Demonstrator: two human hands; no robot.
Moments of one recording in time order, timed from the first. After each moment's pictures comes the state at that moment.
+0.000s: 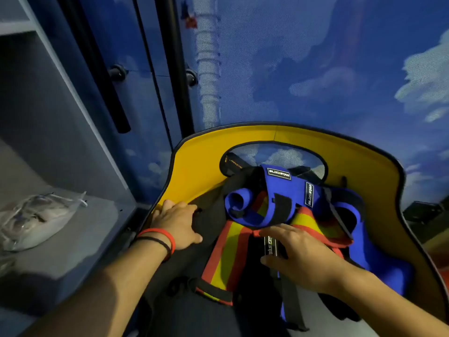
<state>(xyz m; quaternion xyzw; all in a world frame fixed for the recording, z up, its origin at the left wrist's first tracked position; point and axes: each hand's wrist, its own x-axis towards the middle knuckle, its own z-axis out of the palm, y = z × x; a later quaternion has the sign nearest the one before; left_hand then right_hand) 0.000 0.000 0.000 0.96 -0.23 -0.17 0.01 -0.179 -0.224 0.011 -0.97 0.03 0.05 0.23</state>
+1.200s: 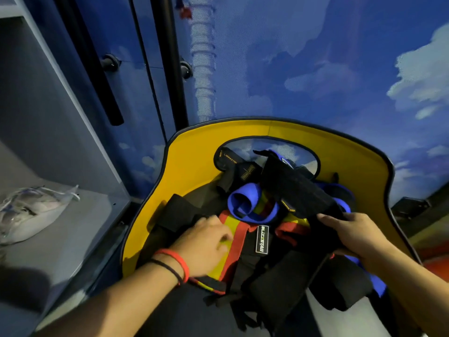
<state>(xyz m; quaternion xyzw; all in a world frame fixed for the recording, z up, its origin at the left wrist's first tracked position) -0.063 -0.025 -0.007 0.89 -0.39 -0.19 0.14 -0.202 -0.305 0.012 -0.73 0.47 -0.05 0.49</state>
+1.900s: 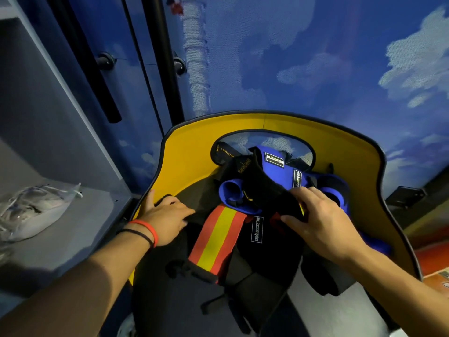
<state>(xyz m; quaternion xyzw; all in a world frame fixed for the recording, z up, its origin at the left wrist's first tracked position) -0.002 0.016 -0.018 0.92 -0.35 -0.15 -0.11 -0.205 -0.265 0.021 -0.96 0.15 -0.10 0.22</state>
